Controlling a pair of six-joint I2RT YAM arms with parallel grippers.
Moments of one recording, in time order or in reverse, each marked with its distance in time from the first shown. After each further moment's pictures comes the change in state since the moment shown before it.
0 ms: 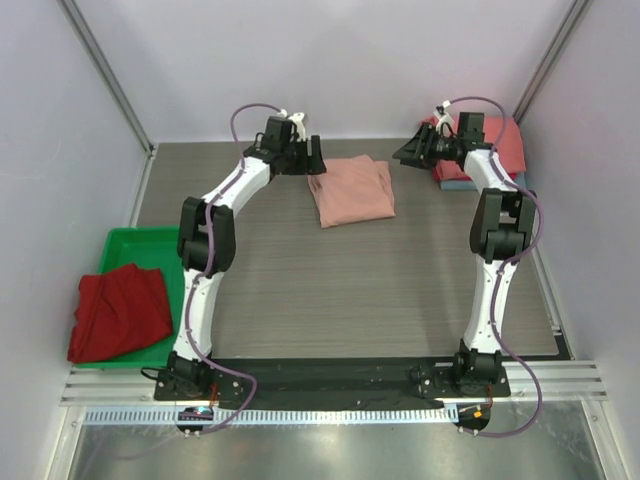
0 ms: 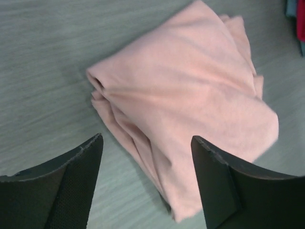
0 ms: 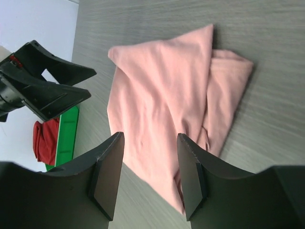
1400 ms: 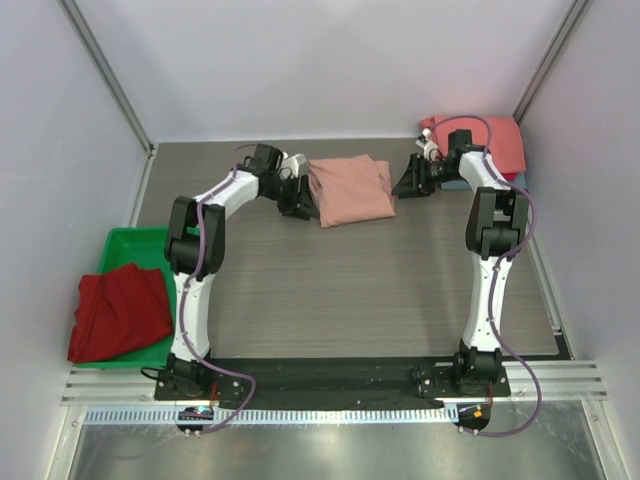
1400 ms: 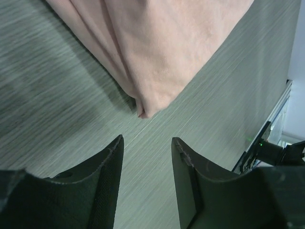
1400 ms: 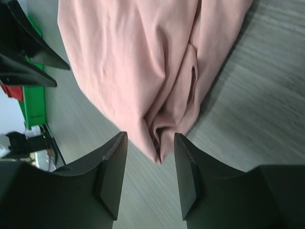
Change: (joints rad) left arm 0.056 -0.106 -0.323 -0.183 0.500 0.038; right arm 0.012 0.061 0.014 -0.479 -0.037 -0.467
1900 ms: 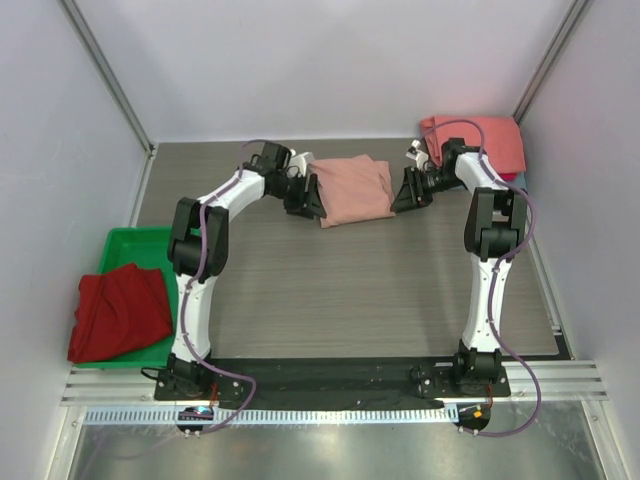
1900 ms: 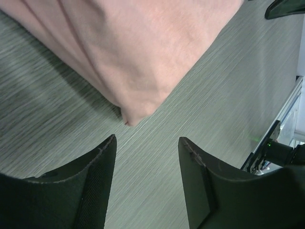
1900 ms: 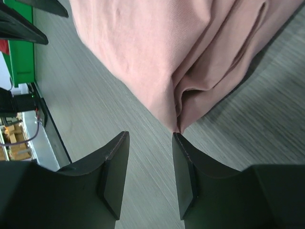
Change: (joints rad) left arm -0.042 -0.010 0.019 -0.011 -0.037 0.025; right arm 0.009 -0.041 -0.049 -0.227 -0.006 -0.289
